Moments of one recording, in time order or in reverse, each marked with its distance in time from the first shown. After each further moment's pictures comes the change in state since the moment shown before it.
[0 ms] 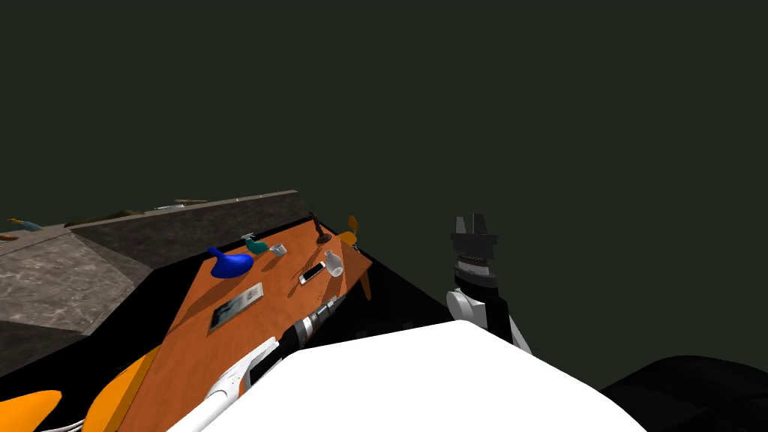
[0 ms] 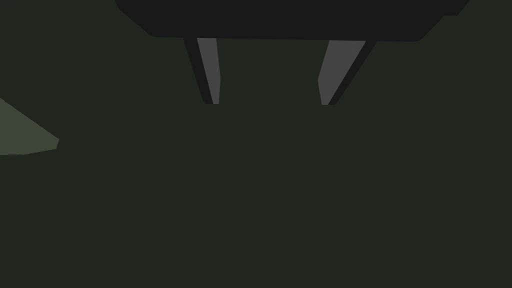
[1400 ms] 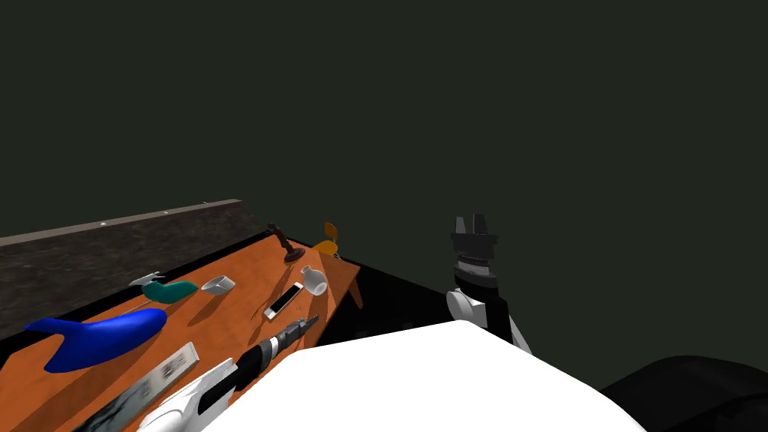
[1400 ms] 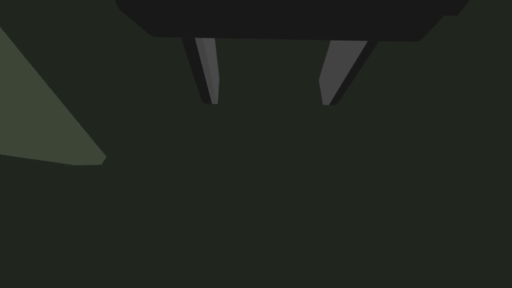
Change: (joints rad) left arm -0.072 0.086 -0.137 0.364 0.017 0.001 -0.031; right arm 0.000 0.000 0.000 0.000 0.000 0.000 0.000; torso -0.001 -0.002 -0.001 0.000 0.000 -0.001
